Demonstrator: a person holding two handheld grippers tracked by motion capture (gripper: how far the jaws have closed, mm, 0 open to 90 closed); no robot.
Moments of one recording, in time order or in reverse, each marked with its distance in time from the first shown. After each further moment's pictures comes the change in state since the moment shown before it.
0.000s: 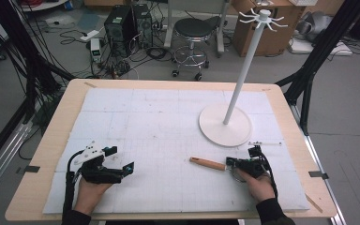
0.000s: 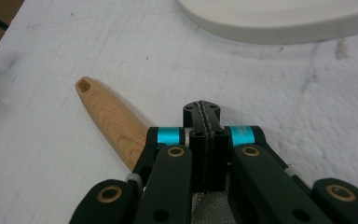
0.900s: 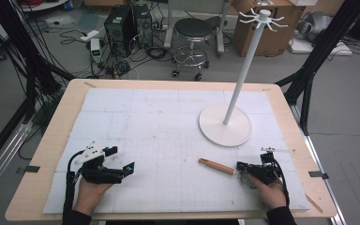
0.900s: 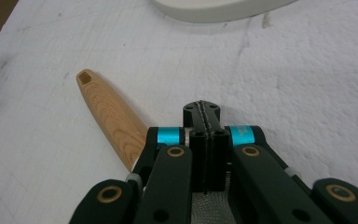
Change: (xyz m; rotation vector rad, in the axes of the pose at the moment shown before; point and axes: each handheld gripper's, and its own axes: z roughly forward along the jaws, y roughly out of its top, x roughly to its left) left arm -0.001 0.000 0.000 -0.004 0.000 -0.004; right arm -0.017 -0.016 -0.028 -0.028 -0.035 0.023
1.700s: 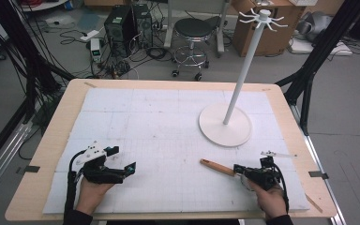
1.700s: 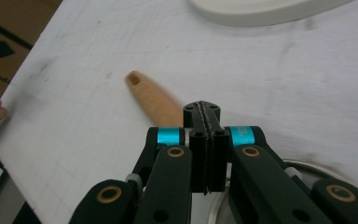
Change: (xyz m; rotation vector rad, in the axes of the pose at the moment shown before) left arm -0.002 0.001 0.003 0.001 -0.008 0.008; right arm 0.032 -0.009 -0.008 -0.037 0.082 -0.030
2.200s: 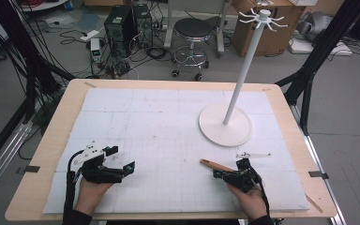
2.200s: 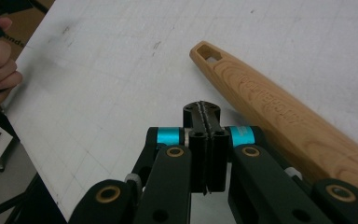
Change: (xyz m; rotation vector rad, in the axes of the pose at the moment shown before) left arm 0.002 0.000 -0.002 -0.010 -0.006 -0.015; right arm 0.037 -0.006 0.043 0.095 0.044 -0.055
